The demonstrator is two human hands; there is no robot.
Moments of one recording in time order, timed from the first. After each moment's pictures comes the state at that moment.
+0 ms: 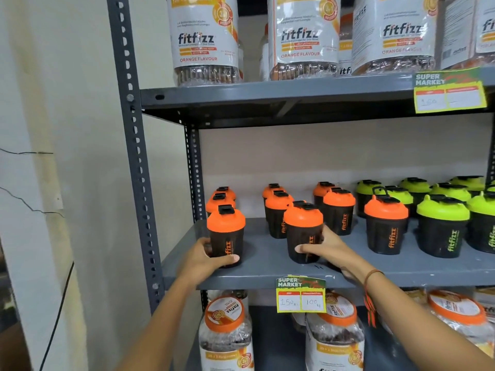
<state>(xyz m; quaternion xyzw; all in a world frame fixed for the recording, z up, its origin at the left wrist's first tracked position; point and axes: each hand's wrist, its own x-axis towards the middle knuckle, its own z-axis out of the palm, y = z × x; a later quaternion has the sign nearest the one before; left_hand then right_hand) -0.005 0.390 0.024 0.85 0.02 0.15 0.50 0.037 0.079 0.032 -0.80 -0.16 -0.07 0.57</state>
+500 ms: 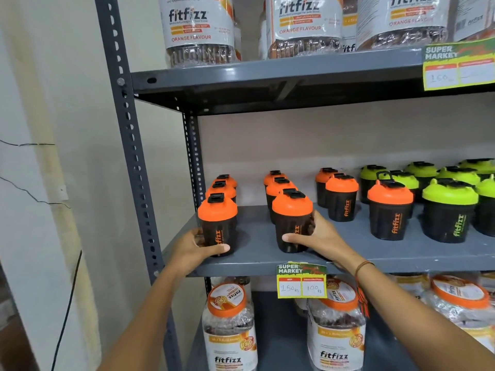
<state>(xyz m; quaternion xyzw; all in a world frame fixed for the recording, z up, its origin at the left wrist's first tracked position) -0.015 0.403 0.028 0.85 0.01 0.15 0.50 0.032 0.097 0.027 -0.82 -0.19 -0.13 0.52</state>
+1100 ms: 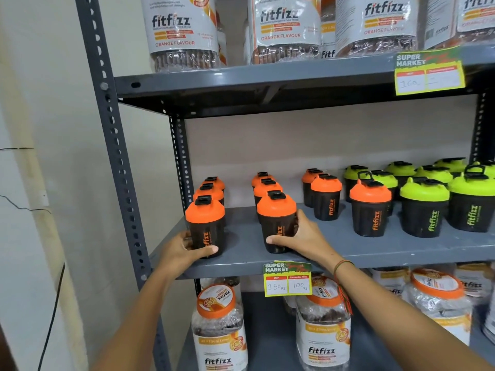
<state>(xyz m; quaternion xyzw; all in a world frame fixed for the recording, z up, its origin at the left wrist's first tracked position) -0.014 0.401 0.024 0.85 0.00 0.16 0.51 0.027 0.101 0.025 -0.85 -0.16 -0.17 0.46</state>
